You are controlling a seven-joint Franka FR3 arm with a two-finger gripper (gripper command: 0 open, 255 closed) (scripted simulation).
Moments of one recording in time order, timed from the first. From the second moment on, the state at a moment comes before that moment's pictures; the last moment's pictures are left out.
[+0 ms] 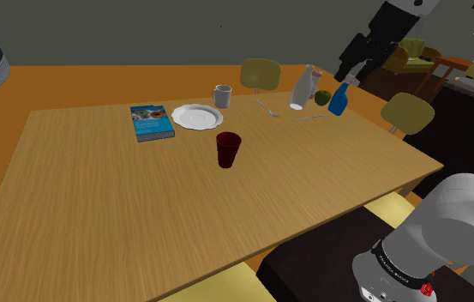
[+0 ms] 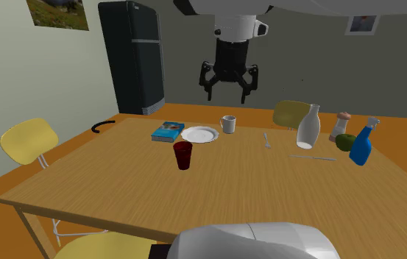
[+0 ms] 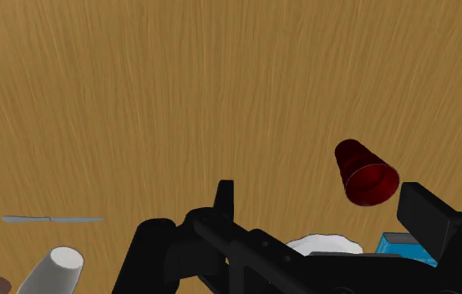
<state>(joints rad) 0.02 -0.82 -0.02 -2.29 0.00 1.69 0.17</state>
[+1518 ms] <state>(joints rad) 0.07 -0.21 0.07 -2.31 0.13 2.27 0.31</state>
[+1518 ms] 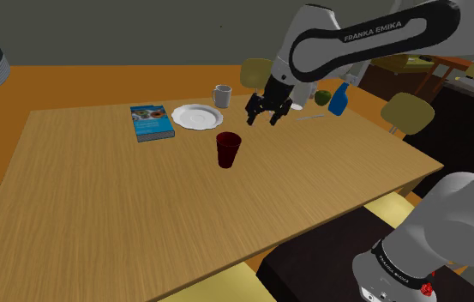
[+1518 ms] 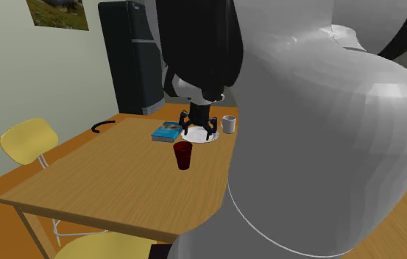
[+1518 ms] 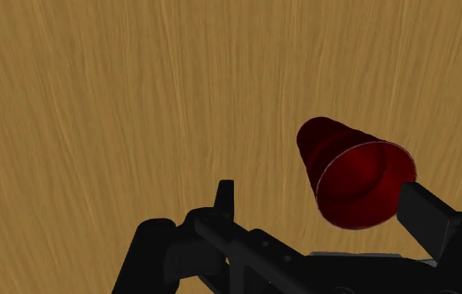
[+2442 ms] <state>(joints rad) 0.09 0.13 0.09 -2.20 0.18 2.48 0.32</state>
